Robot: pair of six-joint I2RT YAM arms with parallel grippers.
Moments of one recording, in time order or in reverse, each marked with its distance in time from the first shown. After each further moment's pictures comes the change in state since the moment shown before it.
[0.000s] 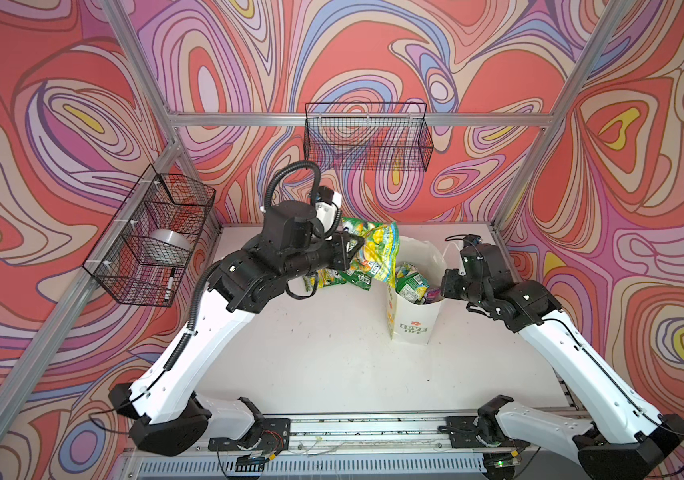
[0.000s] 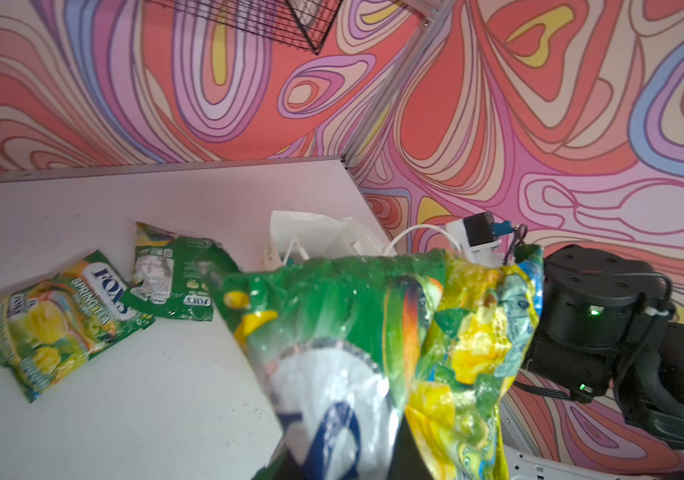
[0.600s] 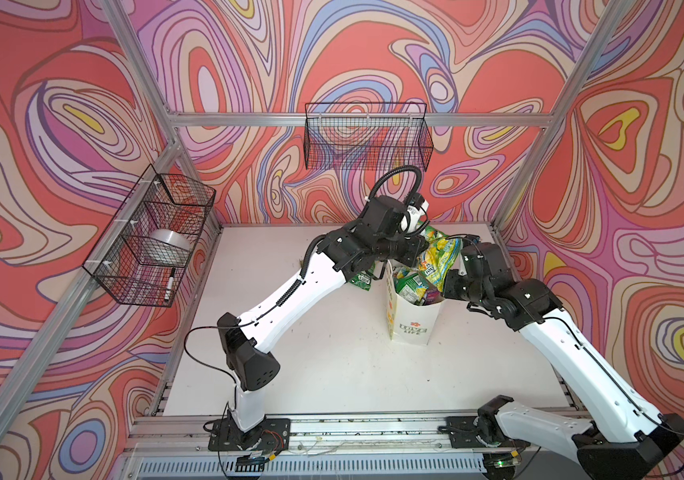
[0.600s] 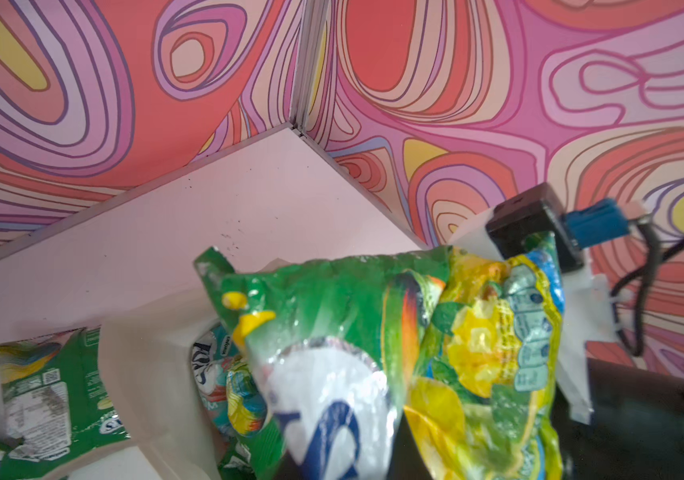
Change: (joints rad) left arm -0.109 0.468 0.256 0.101 0.018 0.297; right arm -0.005 0.008 0.023 -0.034 -0.027 0.001
